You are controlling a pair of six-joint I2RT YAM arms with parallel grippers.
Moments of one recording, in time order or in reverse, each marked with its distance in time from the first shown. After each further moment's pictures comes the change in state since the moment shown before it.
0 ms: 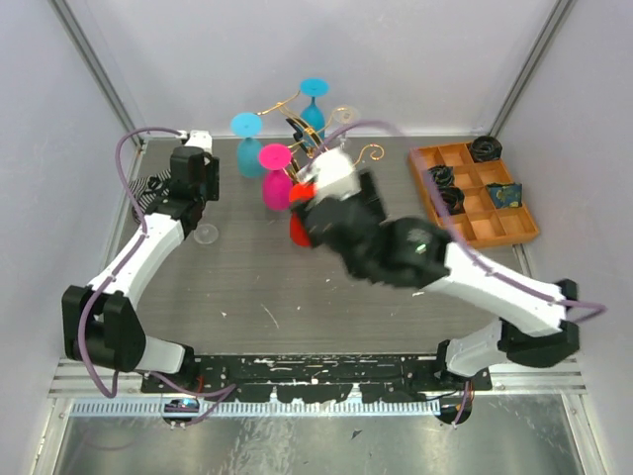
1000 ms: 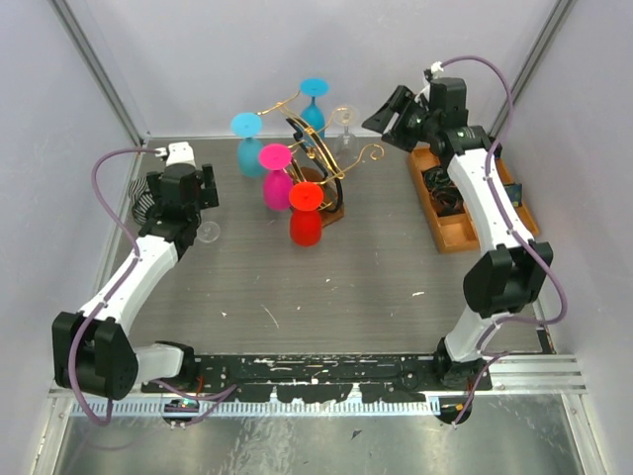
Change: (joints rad) left arm 0.009 -0.109 -0.174 0.141 -0.135 -0.132; right arm -1.203 0.248 0.006 0.391 -1.334 0.476
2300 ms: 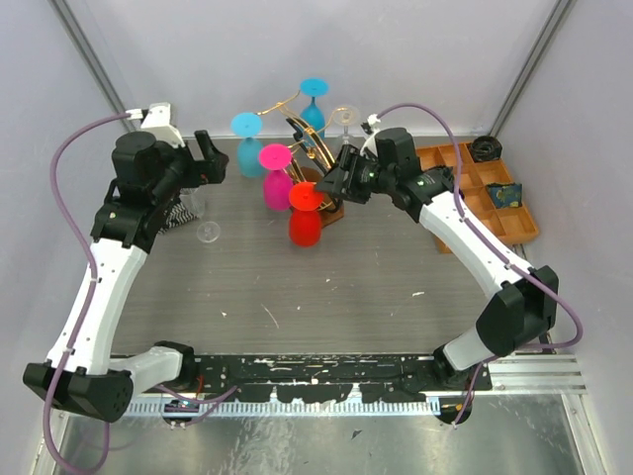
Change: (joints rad) left arm 0.002 -0.141 0.410 -0.348 0.476 -0.127; right arm 0.302 -0.191 -0.354 0.098 -0.029 0.059
